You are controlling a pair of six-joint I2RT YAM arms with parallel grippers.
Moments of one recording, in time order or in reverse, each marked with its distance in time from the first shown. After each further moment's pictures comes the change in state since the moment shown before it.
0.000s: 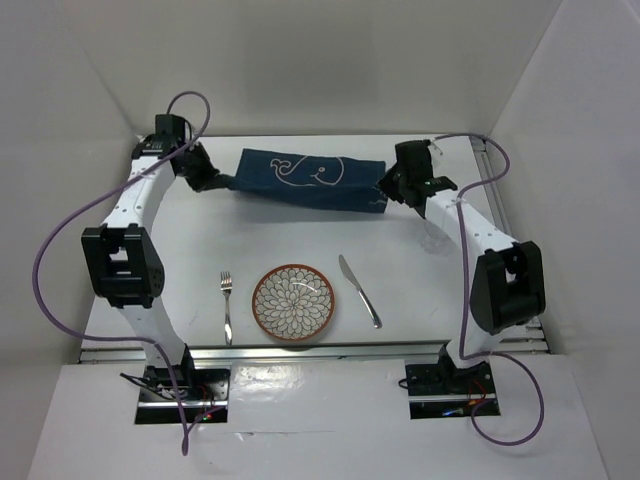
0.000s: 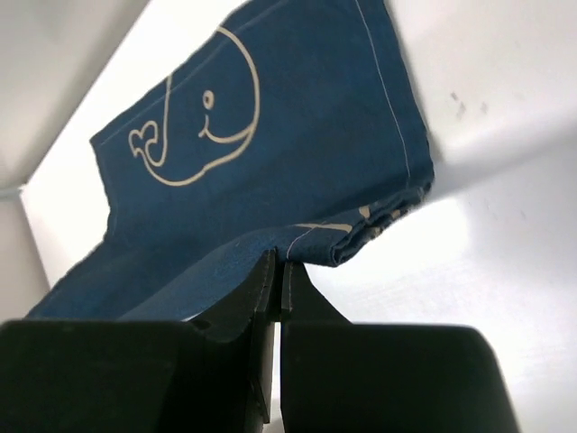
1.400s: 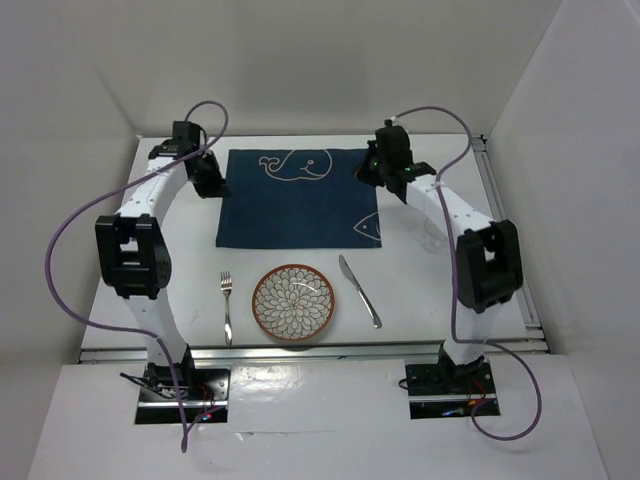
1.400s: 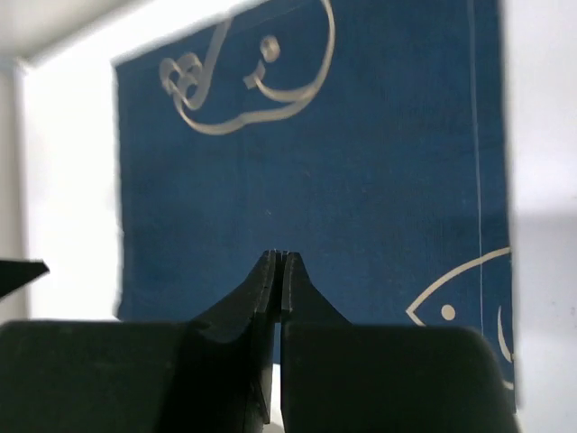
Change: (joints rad) left arm -0.032 0.084 0.069 -0.003 -0.087 0.110; right arm 0.045 0.144 0.179 0.093 -0.164 -0.272
